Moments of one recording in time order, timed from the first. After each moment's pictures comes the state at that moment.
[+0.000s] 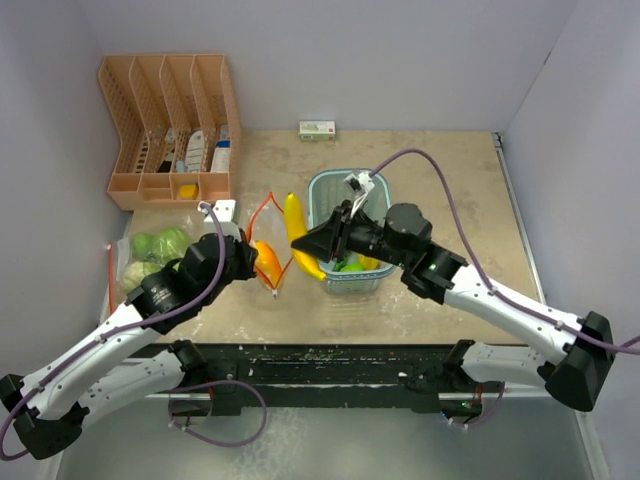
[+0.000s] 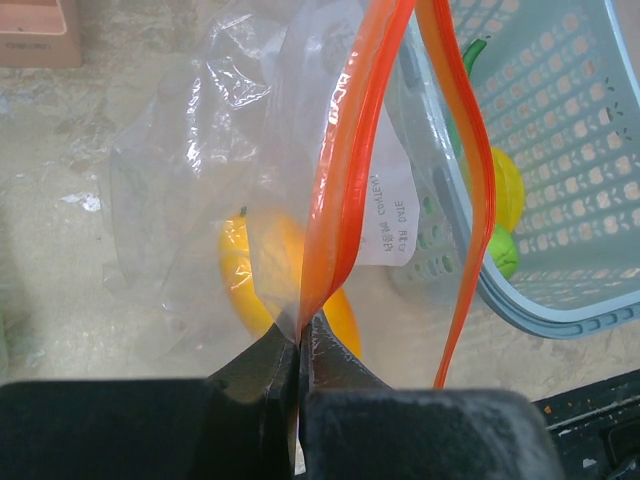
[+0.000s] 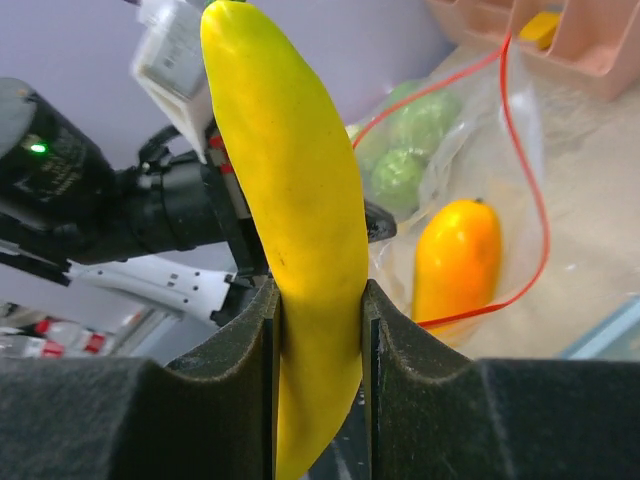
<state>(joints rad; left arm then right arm) -0.82 0.77 0.86 -0.61 -0.45 -0.56 0.86 1.13 0.98 0.10 -0.28 0.60</state>
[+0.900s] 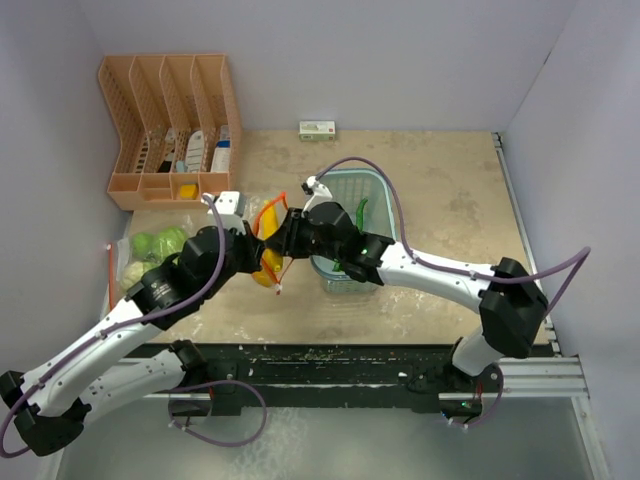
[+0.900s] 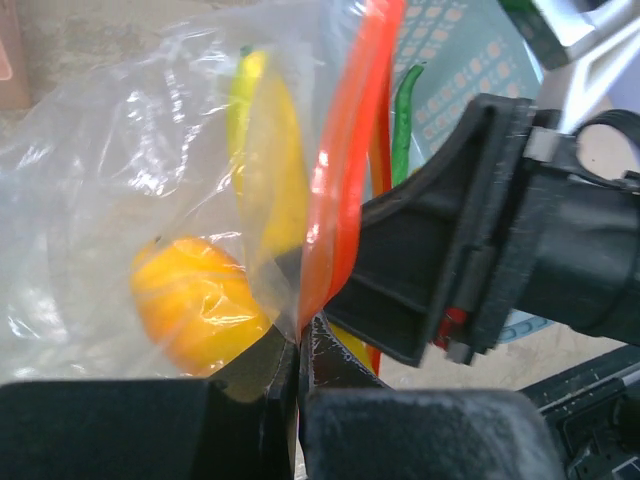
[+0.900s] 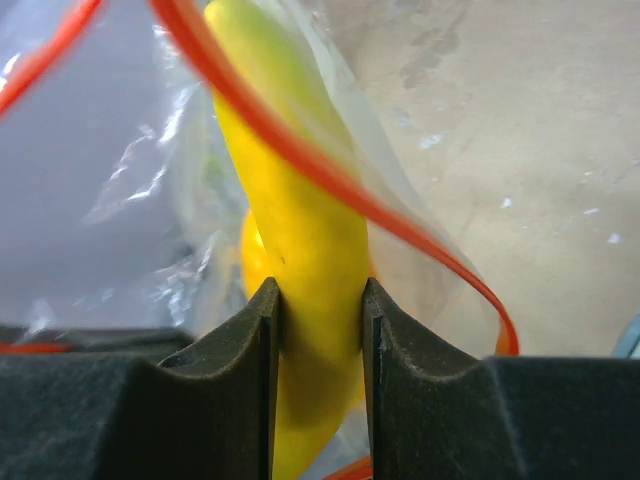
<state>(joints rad) -0.82 0.81 0.91 -0.54 -0.39 -0.54 0.98 1.56 1.12 0.08 0.04 0.84</state>
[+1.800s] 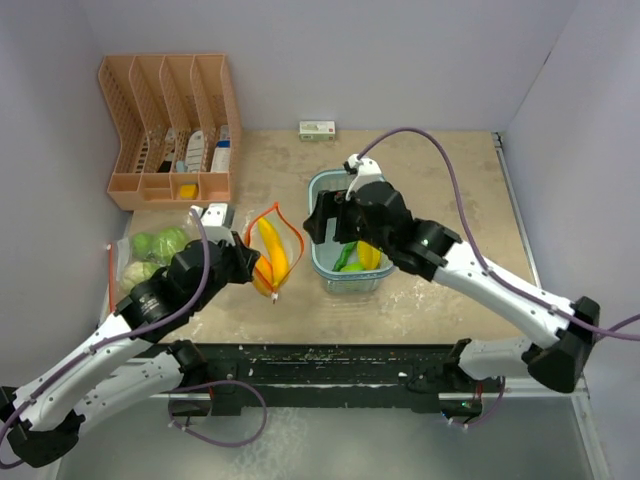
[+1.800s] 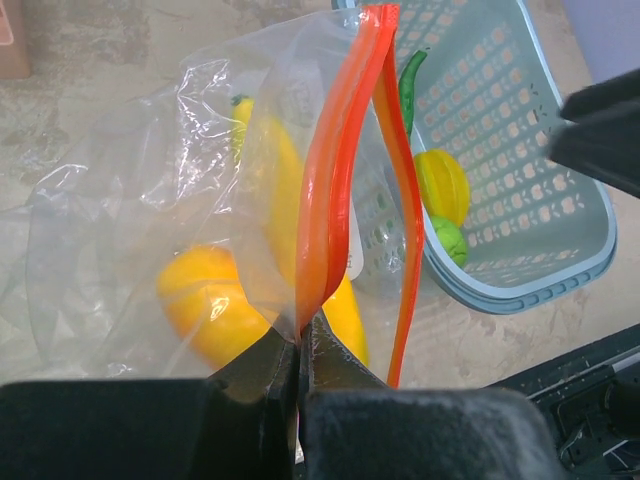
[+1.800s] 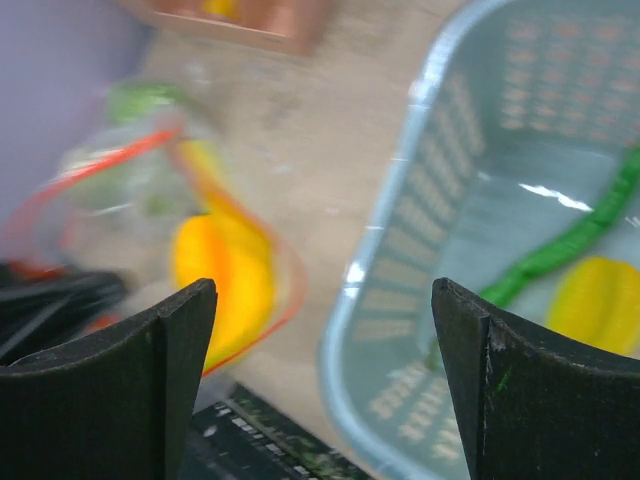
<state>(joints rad) -0.82 0.70 0.83 -0.57 -0.37 -0.57 0.93 1.24 1.24 -0.38 0.21 0.55</state>
